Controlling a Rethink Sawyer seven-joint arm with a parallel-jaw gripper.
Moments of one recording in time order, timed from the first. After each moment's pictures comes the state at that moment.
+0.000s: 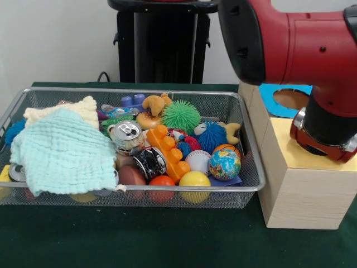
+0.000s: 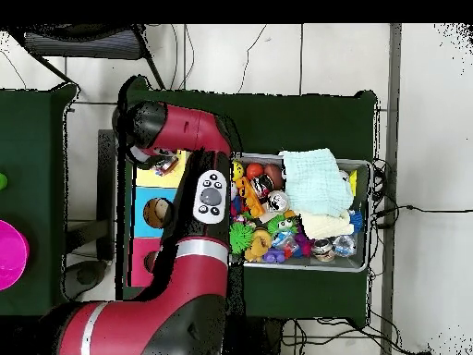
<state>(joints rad) 0.12 -0.11 -0.22 0.85 0.40 1.16 2.27</state>
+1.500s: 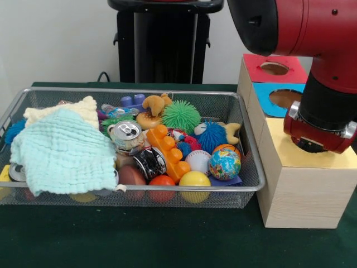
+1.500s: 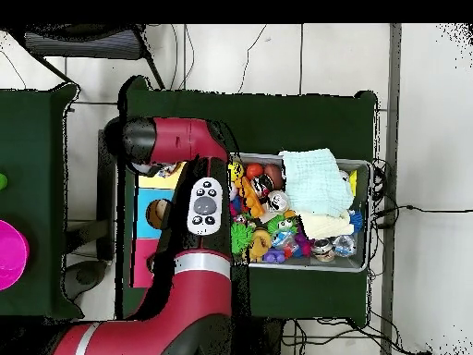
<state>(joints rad) 0.12 -0.25 -0.14 1.00 0.15 0.93 2.27</state>
